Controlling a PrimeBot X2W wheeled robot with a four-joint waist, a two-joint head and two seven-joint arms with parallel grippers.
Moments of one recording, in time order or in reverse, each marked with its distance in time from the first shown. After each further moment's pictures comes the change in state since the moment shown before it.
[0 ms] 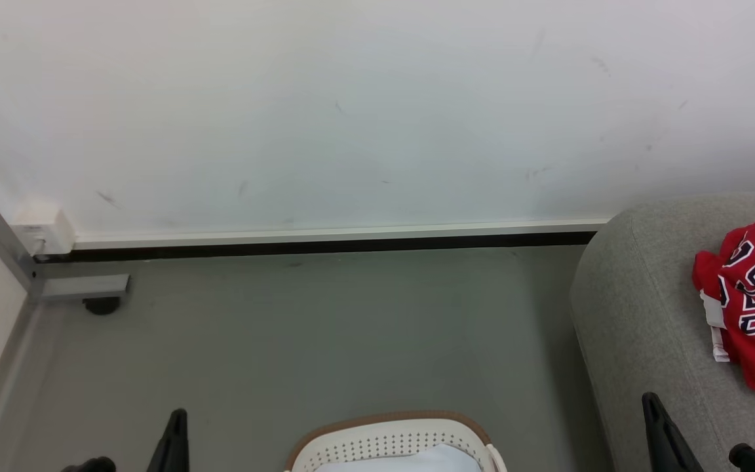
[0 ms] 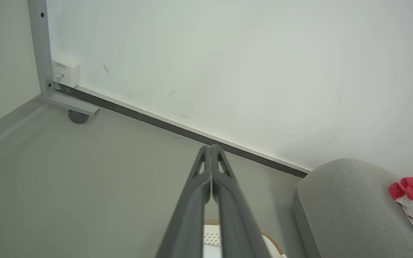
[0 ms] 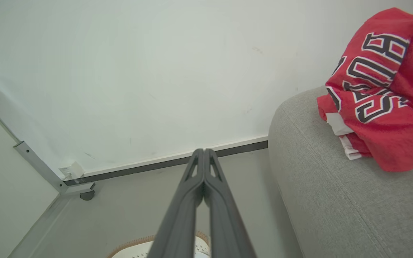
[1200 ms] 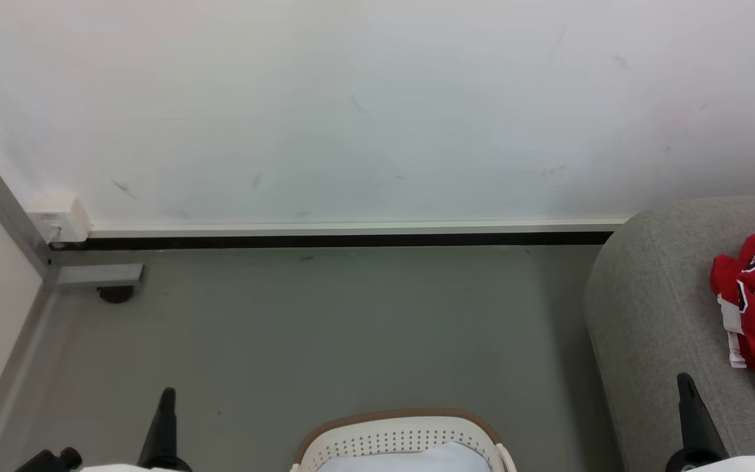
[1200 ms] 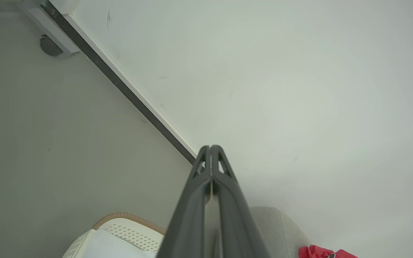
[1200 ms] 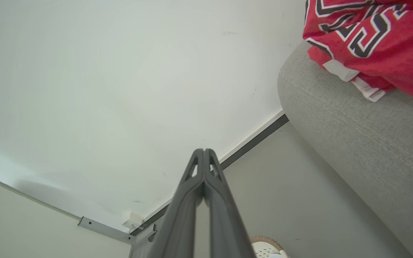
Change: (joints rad) left arm -0.054 0.000 0.030 -0.017 -0.521 0.000 0.132; right arm -0.055 0.005 -0.074 0.000 0.505 0.000 0.125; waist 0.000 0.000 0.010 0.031
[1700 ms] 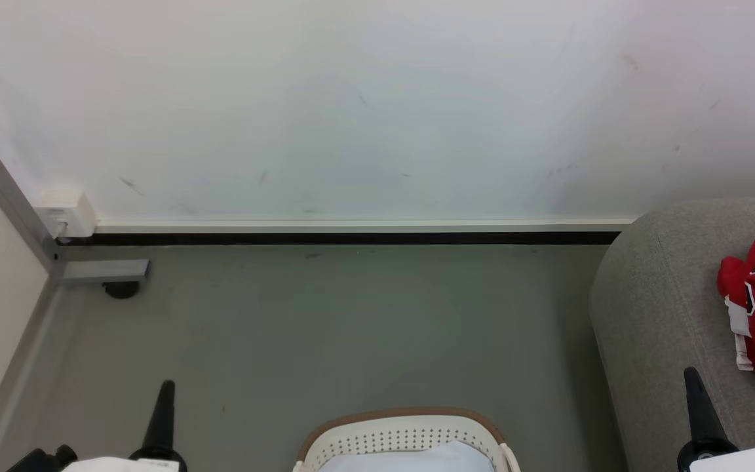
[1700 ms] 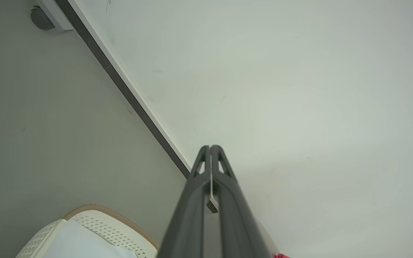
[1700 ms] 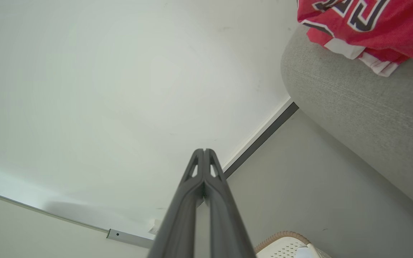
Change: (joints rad) left arm -0.017 0.000 0.012 -0.005 -0.158 0.000 0.045; right arm -0.016 0.006 -0.028 0.000 0.155 0.000 0.043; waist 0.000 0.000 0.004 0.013
